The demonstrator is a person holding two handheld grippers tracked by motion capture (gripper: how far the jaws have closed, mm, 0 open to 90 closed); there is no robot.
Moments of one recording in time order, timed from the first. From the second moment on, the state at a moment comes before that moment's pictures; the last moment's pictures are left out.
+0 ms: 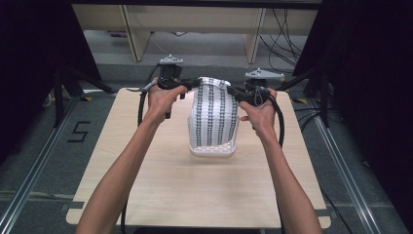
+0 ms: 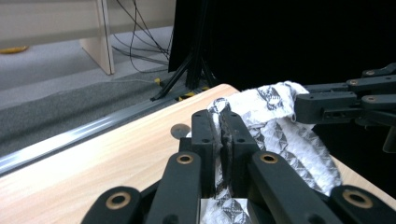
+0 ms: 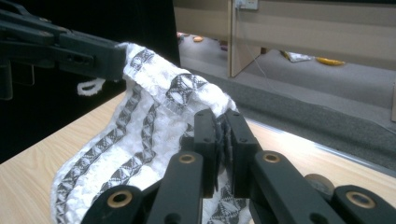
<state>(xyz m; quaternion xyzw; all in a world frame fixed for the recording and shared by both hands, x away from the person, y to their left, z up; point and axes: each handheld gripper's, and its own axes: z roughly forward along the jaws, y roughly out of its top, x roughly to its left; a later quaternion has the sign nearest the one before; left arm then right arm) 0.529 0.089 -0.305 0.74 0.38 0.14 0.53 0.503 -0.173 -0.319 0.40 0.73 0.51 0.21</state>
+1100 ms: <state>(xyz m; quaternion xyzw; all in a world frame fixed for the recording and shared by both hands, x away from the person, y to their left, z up) 0.516 0.111 -0.323 0.74 0.42 0.12 0.51 0.500 -0.173 -0.330 0.44 0.73 0.48 0.21</state>
